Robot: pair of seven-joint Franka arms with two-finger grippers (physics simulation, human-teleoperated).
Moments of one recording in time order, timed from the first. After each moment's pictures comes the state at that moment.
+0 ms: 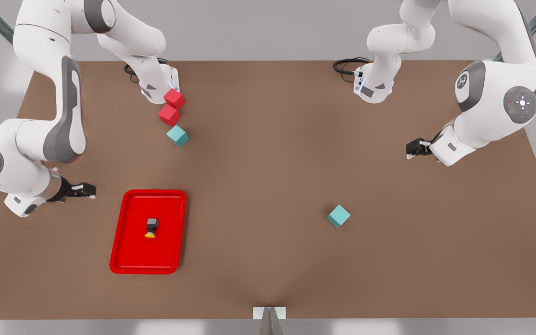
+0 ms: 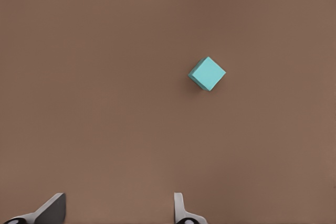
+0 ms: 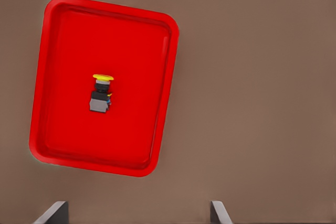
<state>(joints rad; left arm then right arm) 0.08 0.04 -0.18 -1.67 -0.07 1.61 0.02 -0.17 0.32 0.06 -1.51 -0.04 1.77 -0.23</state>
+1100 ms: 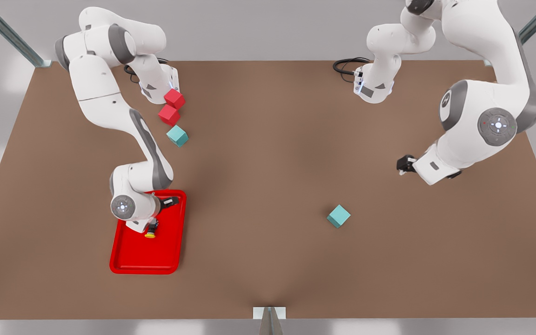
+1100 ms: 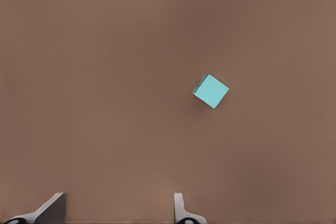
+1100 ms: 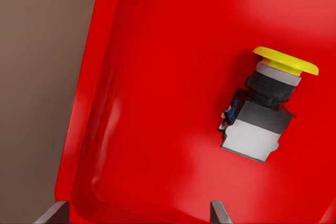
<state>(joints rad) 0.00 0.25 -0.18 -1.43 0.06 1.55 0.01 0.05 0.63 0.14 -1.72 -0.02 2.10 -0.12</state>
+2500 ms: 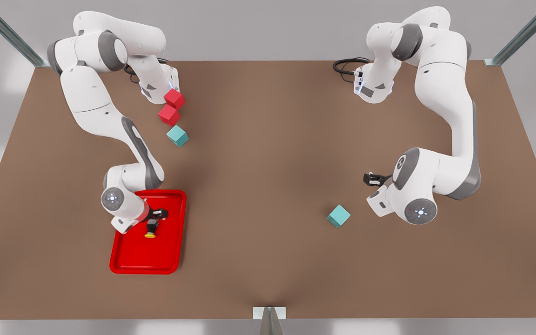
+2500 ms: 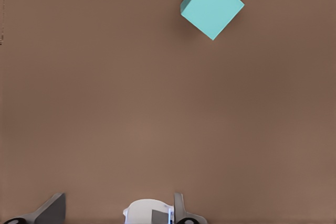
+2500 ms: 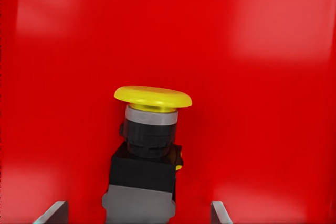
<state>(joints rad) -0.11 0.63 -0.18 -1.16 0.07 1.17 -0.12 -0.05 0.67 0.16 -1.82 -0.13 2.46 0.07</state>
